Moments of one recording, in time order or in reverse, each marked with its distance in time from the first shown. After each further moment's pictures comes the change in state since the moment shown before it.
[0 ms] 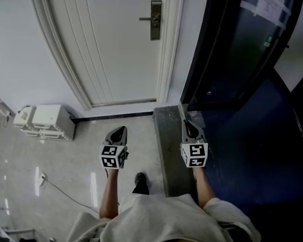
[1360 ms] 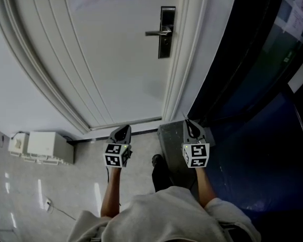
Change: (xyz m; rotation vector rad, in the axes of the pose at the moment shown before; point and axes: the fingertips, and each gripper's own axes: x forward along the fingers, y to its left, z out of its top) left arm 0.275 0.169 0.063 0.013 0.036 -0.086; right arm 0.311 -0.039 0.021 0.005 0.022 -0.044
